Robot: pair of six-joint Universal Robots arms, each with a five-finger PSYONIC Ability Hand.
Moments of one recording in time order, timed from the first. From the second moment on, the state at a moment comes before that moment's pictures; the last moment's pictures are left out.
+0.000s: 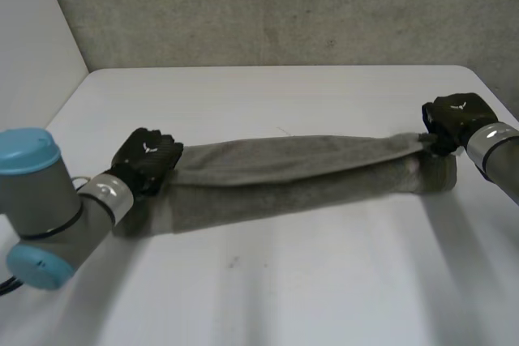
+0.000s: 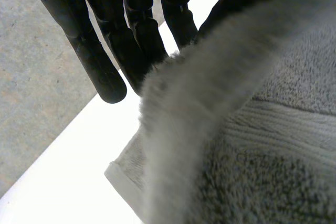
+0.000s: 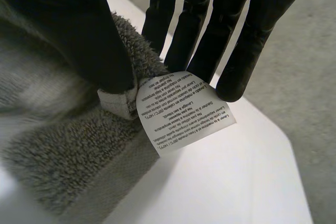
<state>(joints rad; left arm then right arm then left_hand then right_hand) 4.46 -2.08 -1.65 3.49 -1.27 3.70 1.64 -0.98 1.29 -0.03 1.35 2.67 1.17 1.22 1.22 1.22 1.03 1.04 1.18 1.19 1.20 0.87</state>
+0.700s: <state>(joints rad) 4.45 -2.49 -1.19 3.55 -1.27 3.70 1.69 -0.64 0.97 -0.11 1.45 2.70 1.18 1.22 1.22 1.22 1.04 0.87 1.02 1.02 1.04 0.72</state>
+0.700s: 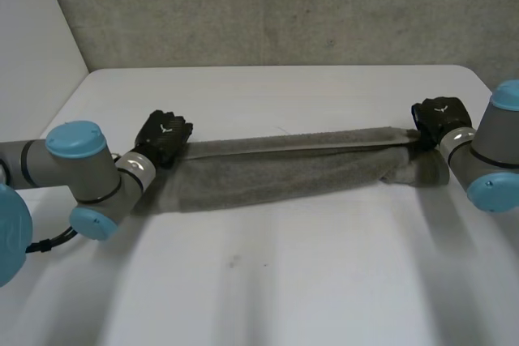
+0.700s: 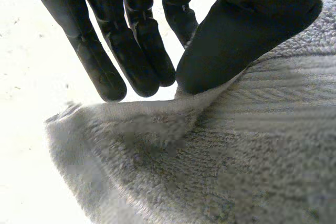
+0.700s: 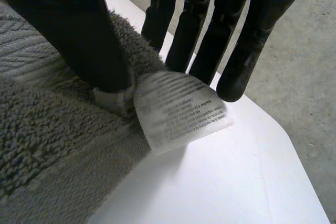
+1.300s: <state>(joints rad) 4.45 -1.99 -1.54 3.68 -1.29 3.63 1.65 -1.12 1.20 -0.14 1.42 2.79 0.18 0.18 0.18 0.18 0.03 0.25 0.26 0.22 0.24 0.08</state>
